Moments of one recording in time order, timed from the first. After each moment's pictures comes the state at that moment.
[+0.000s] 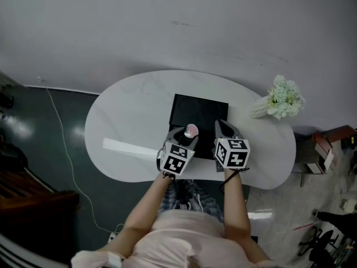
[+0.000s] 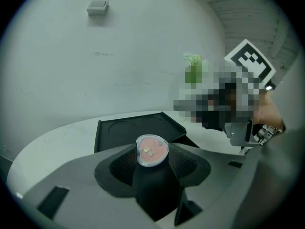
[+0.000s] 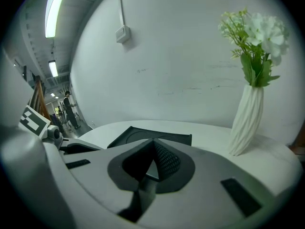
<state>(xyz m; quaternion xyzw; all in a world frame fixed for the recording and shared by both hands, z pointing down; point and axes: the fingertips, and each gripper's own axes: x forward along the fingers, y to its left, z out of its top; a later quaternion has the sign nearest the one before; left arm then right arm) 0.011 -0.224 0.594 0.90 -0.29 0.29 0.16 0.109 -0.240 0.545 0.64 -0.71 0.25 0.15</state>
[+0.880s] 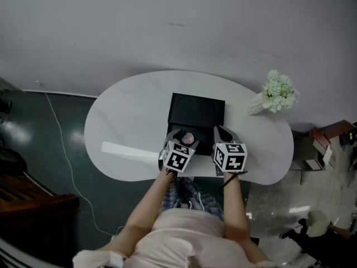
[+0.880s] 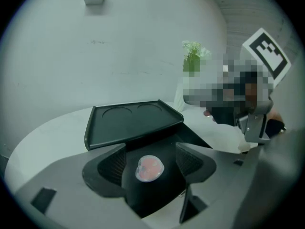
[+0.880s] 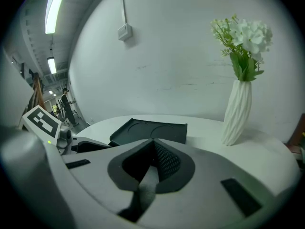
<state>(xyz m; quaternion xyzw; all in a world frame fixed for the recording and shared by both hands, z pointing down) 0.014 -0.205 0.629 0.89 -0.28 0.32 0.18 0.107 -0.205 0.558 0.65 -0.70 0.26 0.16</state>
